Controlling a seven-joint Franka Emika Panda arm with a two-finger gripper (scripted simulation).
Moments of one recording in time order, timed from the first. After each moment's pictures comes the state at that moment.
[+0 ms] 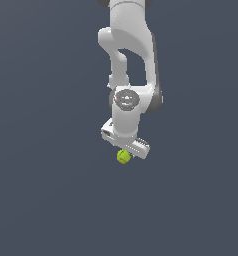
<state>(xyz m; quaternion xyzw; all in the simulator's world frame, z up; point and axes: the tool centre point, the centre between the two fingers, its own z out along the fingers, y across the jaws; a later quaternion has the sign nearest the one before) 0.021 0.022 0.094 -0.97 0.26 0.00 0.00</state>
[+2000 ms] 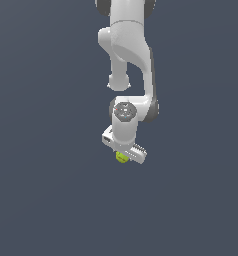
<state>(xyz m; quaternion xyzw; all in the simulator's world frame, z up) 0.020 0.019 0.049 -0.96 0.27 0.00 0.00</state>
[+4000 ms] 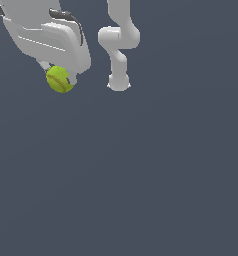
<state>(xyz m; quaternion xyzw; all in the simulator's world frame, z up) -0.008 -0.150 0.429 -0.96 0.27 0.00 0.00</state>
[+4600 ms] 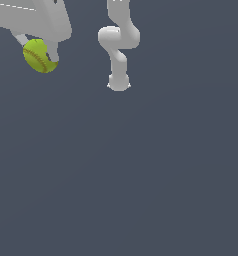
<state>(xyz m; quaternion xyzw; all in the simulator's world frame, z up) -0.008 -0.174 0.484 -0.96 0.27 0.00 0.00</state>
